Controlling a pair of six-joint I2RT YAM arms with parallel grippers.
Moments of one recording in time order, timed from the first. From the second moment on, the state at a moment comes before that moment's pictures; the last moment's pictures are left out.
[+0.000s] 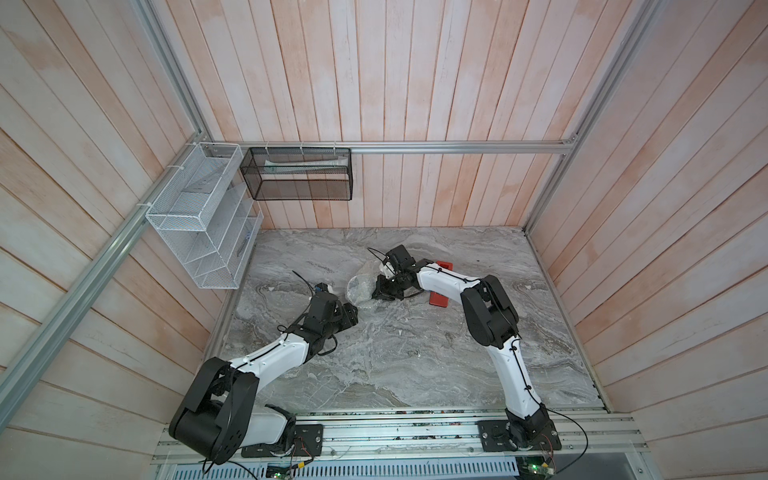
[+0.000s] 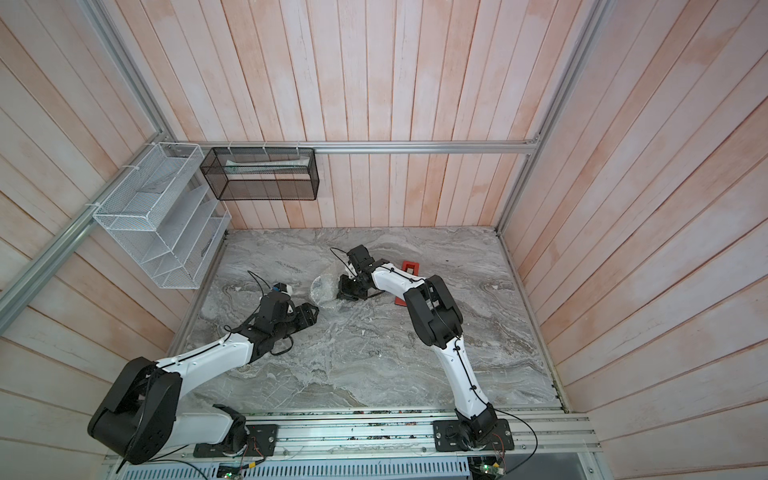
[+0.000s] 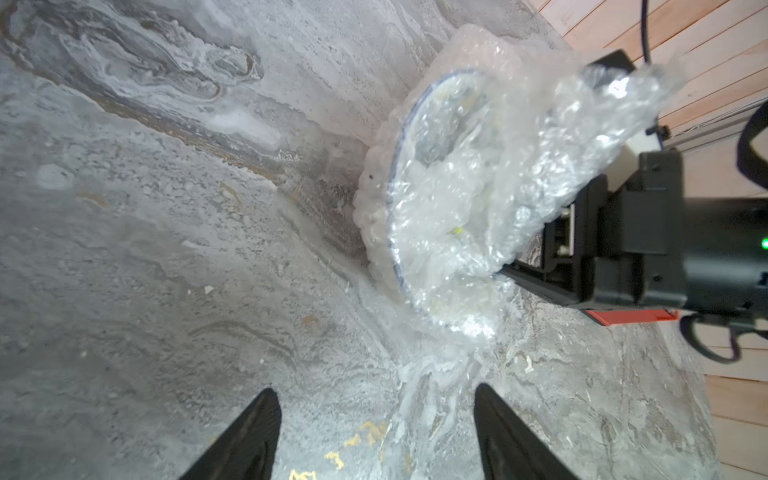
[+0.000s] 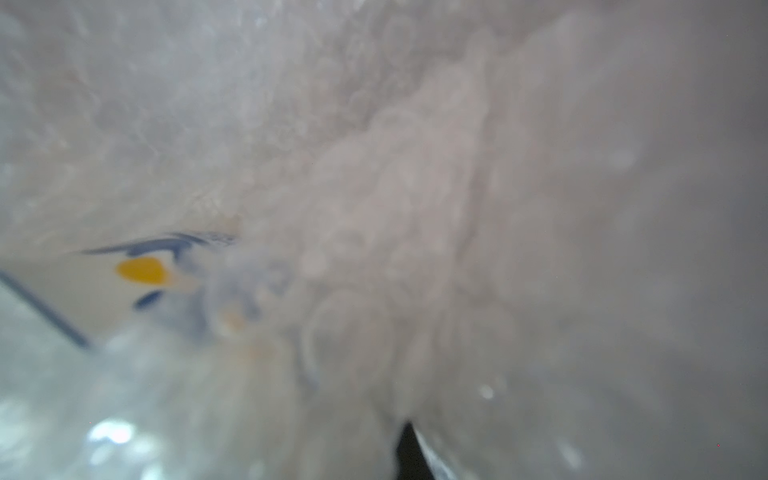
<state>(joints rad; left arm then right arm) -0.41 1.35 0.56 0.09 0.05 -0.72 0.65 2.33 1.79 -0.50 -0.48 0.69</state>
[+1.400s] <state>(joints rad) -0.34 1.87 0.73 0.58 0.20 -0.83 0.66 2.34 1.82 -0.52 -0.48 0.69</state>
